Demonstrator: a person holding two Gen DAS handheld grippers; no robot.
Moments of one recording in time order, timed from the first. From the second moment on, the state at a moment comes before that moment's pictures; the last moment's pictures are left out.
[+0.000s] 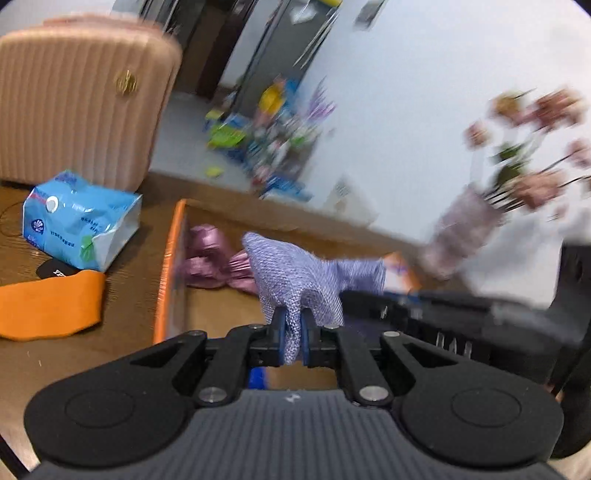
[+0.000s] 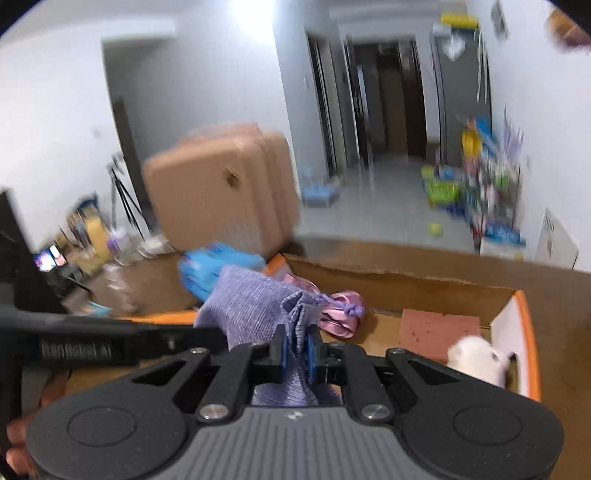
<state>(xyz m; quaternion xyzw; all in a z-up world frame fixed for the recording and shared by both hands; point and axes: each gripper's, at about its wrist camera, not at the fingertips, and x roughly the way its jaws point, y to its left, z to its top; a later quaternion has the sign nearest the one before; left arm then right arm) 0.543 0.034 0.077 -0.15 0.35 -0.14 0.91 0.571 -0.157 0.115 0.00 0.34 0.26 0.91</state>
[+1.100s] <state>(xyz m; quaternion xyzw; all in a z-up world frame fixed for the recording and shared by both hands) 0.385 0.038 0.160 -0.01 0.24 -0.09 0.97 0.456 -0.246 0.203 -0.03 0.29 0.23 0.93</state>
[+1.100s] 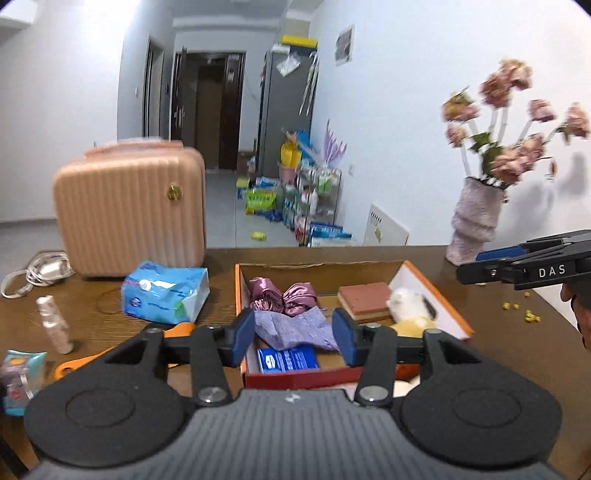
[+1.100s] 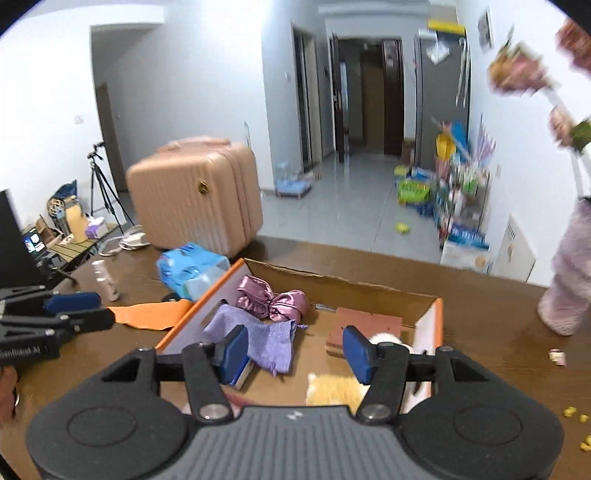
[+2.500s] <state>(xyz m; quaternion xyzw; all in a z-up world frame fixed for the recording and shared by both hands) 0.352 0.053 0.054 -0.13 0.30 -0.11 0.94 0.318 -0.165 0.048 0.01 0.26 0.31 0.91</state>
